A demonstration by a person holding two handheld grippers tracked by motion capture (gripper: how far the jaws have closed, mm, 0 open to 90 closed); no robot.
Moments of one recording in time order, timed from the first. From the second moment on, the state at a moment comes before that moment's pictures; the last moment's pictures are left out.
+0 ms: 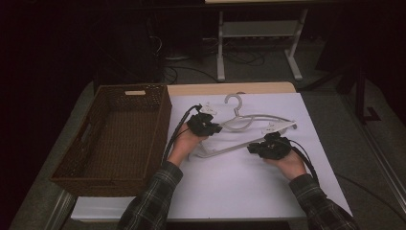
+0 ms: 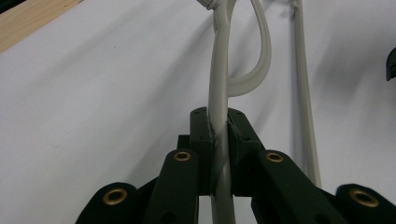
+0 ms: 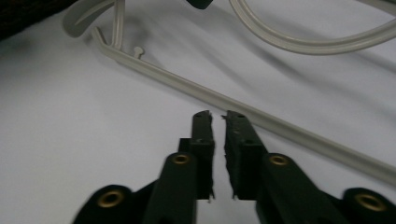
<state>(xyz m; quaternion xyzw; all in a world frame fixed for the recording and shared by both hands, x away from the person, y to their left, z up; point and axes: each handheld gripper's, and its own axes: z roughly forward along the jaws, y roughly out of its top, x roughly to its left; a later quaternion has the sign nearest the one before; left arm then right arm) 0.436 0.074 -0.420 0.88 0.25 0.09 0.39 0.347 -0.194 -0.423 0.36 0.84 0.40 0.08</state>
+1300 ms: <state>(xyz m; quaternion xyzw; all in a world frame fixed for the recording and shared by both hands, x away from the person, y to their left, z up) 0.397 0.128 -0.275 0.84 0.32 0.12 0.43 0.310 -0.217 -0.420 0.37 0.81 0.43 0.13</state>
